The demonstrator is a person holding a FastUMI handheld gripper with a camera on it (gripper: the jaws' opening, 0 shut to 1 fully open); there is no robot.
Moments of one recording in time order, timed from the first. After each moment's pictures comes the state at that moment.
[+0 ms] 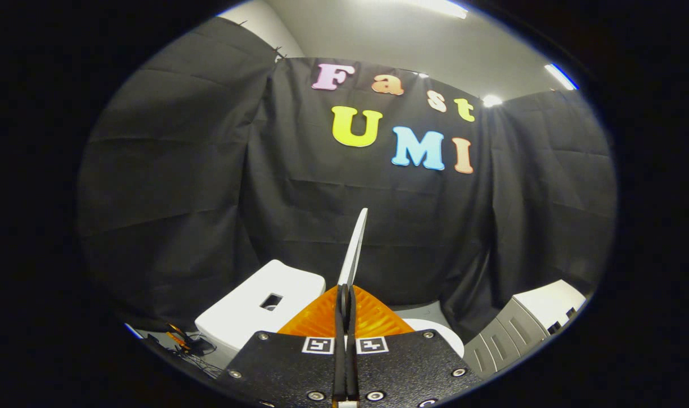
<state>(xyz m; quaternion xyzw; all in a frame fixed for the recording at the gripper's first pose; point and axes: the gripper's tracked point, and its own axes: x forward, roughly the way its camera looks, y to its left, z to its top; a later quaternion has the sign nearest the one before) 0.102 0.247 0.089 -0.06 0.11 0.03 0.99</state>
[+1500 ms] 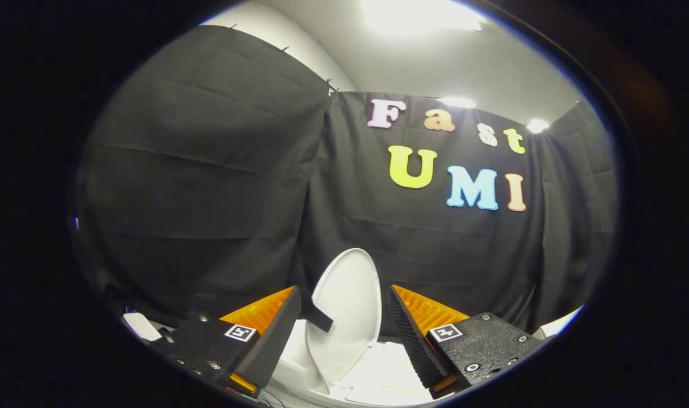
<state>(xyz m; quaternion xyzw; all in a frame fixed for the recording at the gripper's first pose) 0.063 0.234 0.143 -0.03 0.00 0.15 0.99</state>
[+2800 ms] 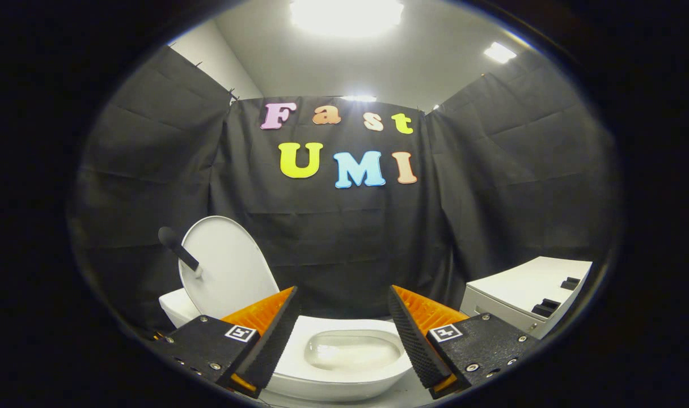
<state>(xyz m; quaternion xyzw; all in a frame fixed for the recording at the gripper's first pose) -0.011 0.026 0.032 0.04 0.01 -0.05 1.00</state>
